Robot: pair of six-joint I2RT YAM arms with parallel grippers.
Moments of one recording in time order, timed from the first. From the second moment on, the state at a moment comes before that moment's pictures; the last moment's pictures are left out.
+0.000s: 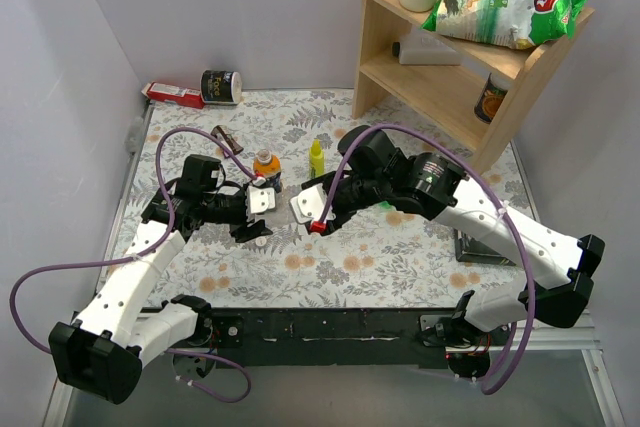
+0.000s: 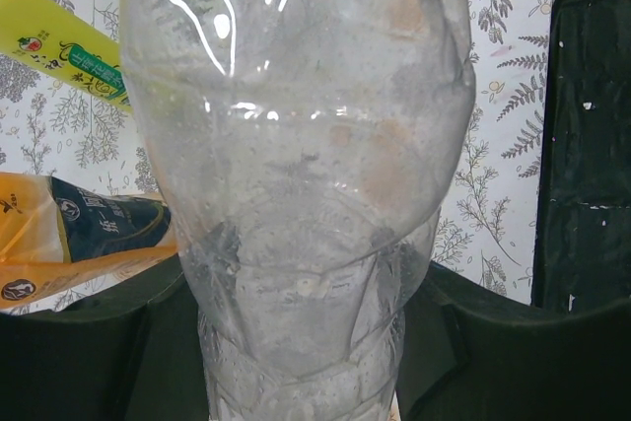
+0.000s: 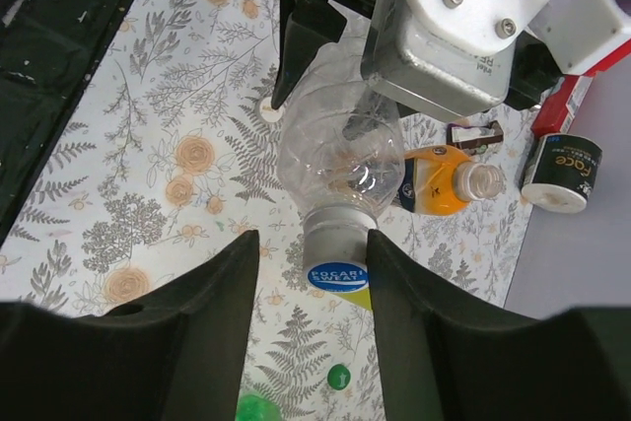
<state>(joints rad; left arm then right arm) -0.32 0.99 0.91 -0.80 0.79 0.94 1.05 1.39 1.58 -0.87 -0.45 -1.00</state>
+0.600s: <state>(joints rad) -0.32 0.99 0.91 -0.79 0.79 0.94 1.05 1.39 1.55 -0.83 -0.38 -1.01</state>
